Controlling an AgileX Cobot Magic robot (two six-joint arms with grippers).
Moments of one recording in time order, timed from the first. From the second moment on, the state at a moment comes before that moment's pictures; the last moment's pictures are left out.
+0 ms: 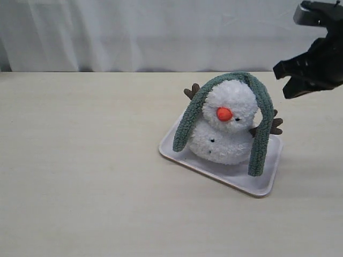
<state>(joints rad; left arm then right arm) 0.01 0.00 0.00 0.10 0.34 0.08 0.03 1.57 -1.26 0.27 0.92 -0.28</state>
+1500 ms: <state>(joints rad) 0.01 0.00 0.00 0.10 0.34 0.08 0.03 1.70 -1.14 0.57 0.74 -0.53</state>
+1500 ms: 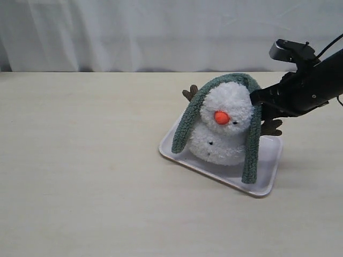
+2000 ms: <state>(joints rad) 0.01 0.00 0.00 0.10 0.34 0.08 0.03 1.63 -1.37 0.39 0.98 -0.42</state>
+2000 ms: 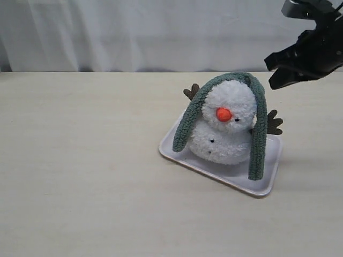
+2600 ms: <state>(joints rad) 0.01 0.00 0.00 0.10 0.34 0.08 0.03 1.76 -1.41 0.46 0.85 -0.44</state>
